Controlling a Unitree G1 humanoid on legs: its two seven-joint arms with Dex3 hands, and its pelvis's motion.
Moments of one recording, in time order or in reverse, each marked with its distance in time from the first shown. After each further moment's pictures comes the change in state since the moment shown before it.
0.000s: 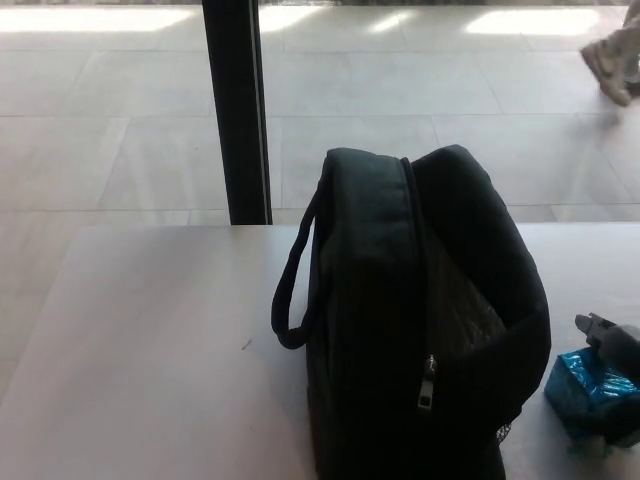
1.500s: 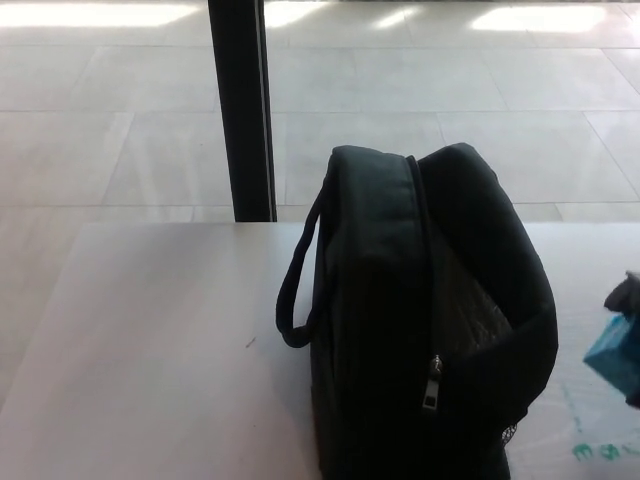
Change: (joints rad) left_arm -0.012 0.026 -0.008 0.016 0.009 0.000 -0.016; right_arm 0.122 -0.062 -0.268 -0.010 -0.196 -0.422 -0.286
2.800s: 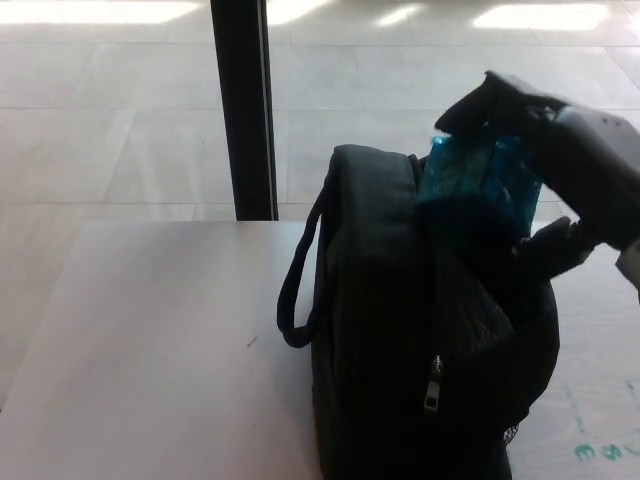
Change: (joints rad) left_arm 0.020 0.015 -0.002 0.031 0.017 -0.006 0.002; right_arm -0.186 0.158 0.009 -0.470 0.120 0.009 0.196
